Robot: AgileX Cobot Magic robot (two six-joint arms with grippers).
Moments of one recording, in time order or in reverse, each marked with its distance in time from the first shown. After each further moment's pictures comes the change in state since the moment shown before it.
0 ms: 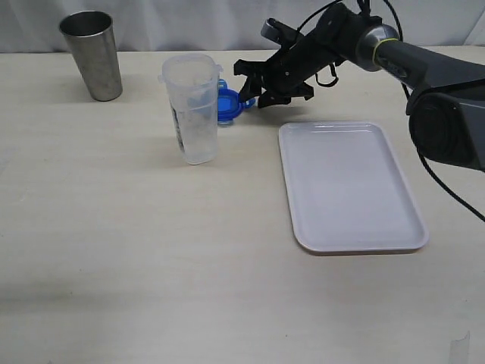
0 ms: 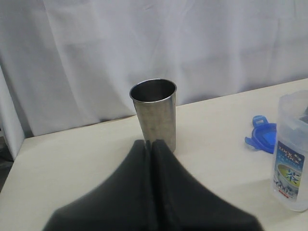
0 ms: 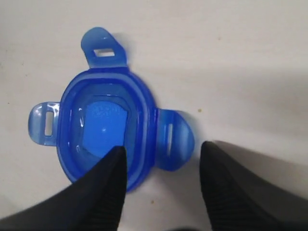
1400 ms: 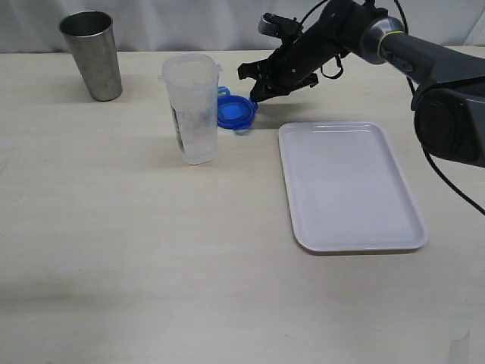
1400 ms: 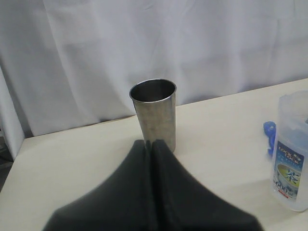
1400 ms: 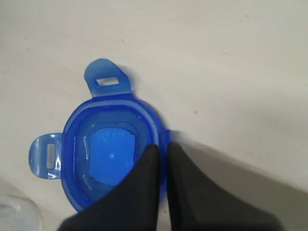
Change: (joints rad) left arm 0.000 0.000 0.000 0.000 0.002 0.000; right arm -0.006 -0.025 -0.011 -0.062 0.047 -0.163
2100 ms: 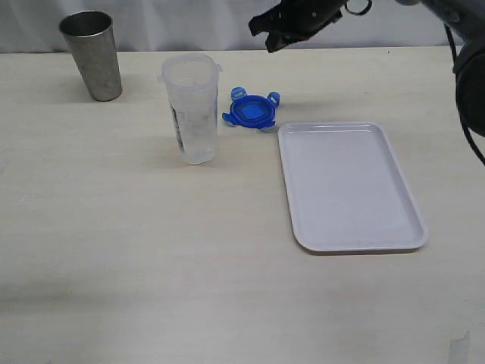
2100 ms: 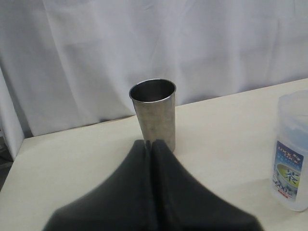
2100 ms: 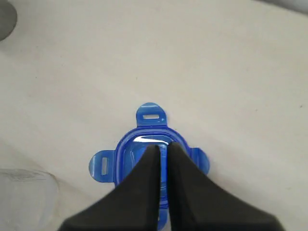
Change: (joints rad) left arm 0.000 0.000 0.000 0.000 0.000 0.000; right arm 0.026 -0.222 0.004 -0.210 0.068 -0.035
